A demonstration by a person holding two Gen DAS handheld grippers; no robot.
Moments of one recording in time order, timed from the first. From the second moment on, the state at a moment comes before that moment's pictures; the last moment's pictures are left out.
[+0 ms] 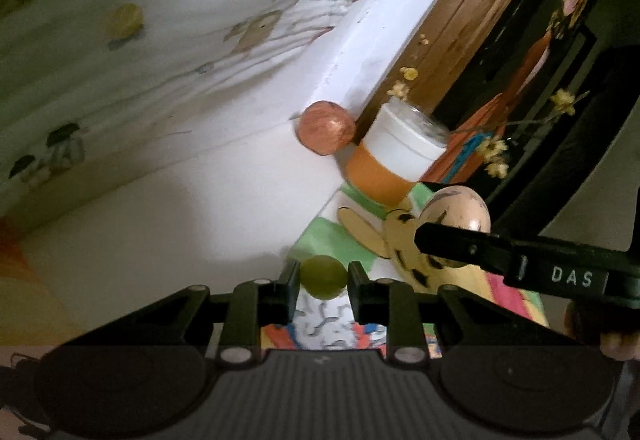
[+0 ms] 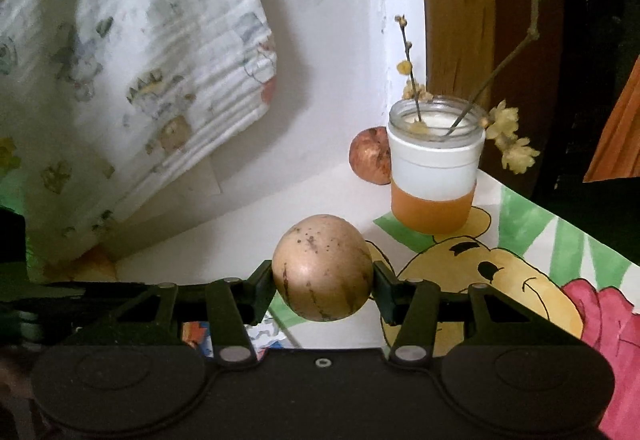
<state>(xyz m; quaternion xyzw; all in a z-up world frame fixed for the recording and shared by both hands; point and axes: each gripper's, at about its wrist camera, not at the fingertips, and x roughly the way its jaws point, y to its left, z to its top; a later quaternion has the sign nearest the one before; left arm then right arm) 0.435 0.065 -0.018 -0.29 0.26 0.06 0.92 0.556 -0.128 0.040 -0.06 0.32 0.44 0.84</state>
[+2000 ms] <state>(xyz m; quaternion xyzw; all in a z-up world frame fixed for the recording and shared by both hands) 0.258 -0.059 0.064 -0.25 0.26 -0.10 0.93 0.255 -0.320 0.090 -0.02 0.29 0.31 0.91</state>
